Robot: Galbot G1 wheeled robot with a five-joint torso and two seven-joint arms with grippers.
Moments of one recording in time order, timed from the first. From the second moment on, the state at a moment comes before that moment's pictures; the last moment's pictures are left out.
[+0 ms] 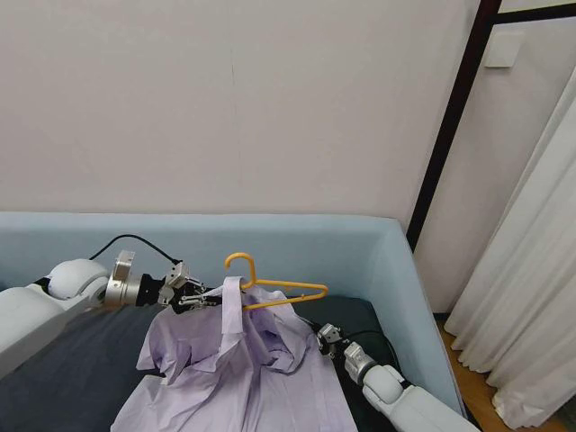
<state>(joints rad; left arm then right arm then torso) 0.20 -0.43 0.49 -1.43 -0.89 -0.04 1.06 -0.60 1.14 -0.37 1.02 0.34 0.26 -0.03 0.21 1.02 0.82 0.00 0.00</state>
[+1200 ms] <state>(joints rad) 0.31 -0.38 0.36 -1.39 -0.80 -0.07 1.05 -0.46 0.66 -0.29 2.01 0.84 -0.17 0.19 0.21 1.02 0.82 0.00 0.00</state>
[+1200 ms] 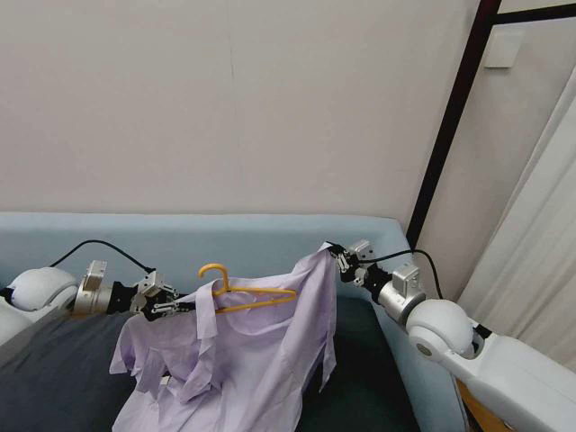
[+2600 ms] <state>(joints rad) -0.83 -0.73 1.16 -1.18 -1.20 -0.01 0.98 -0.45 0.54 -0.25 2.16 0.46 -0.05 0.14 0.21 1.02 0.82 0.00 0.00</state>
